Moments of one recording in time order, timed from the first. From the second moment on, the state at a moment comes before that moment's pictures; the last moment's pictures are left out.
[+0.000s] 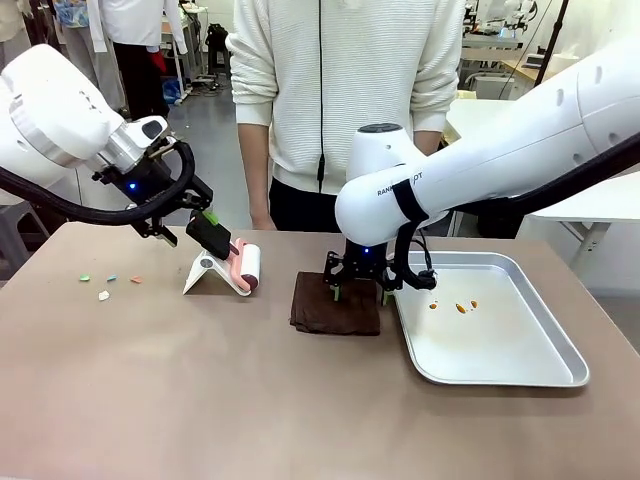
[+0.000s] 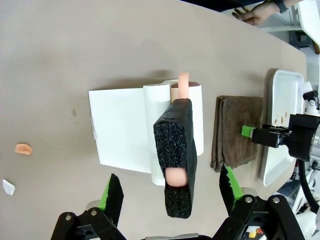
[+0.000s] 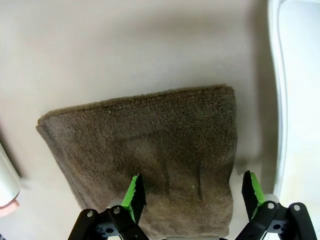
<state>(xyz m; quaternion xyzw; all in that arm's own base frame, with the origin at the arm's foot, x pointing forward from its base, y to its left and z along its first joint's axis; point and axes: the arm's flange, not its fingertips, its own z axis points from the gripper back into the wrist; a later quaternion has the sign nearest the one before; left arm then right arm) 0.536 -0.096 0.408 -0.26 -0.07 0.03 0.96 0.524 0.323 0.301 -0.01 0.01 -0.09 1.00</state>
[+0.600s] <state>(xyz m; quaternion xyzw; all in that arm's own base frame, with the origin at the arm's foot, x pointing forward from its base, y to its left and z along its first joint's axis) 0.542 -0.099 0.407 -0.27 -0.08 0.04 0.96 0.524 0.325 0.296 0.00 0.02 -0.09 1.00</state>
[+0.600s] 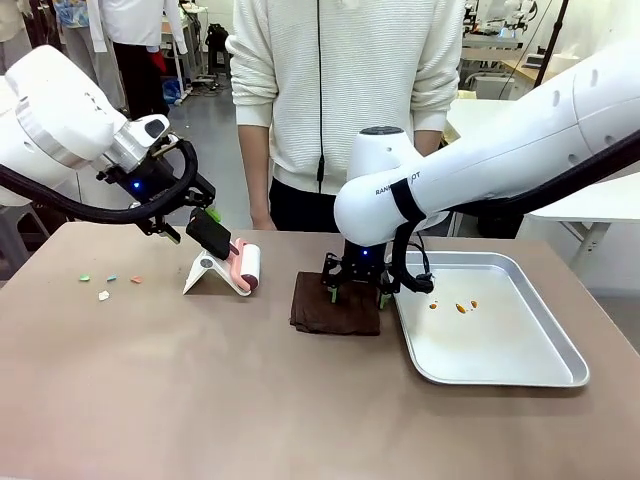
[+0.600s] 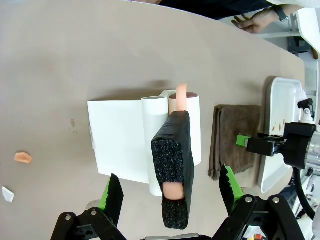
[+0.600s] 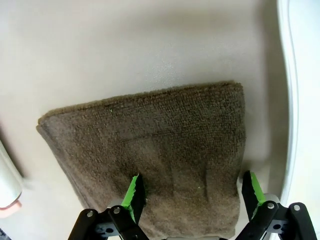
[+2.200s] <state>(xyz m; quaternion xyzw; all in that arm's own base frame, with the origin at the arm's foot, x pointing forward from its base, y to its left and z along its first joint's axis) 0.545 -0.103 0.411 -0.29 -0.11 0.03 0.95 0.530 0.329 0.306 0.04 0.03 -0.10 0.99</state>
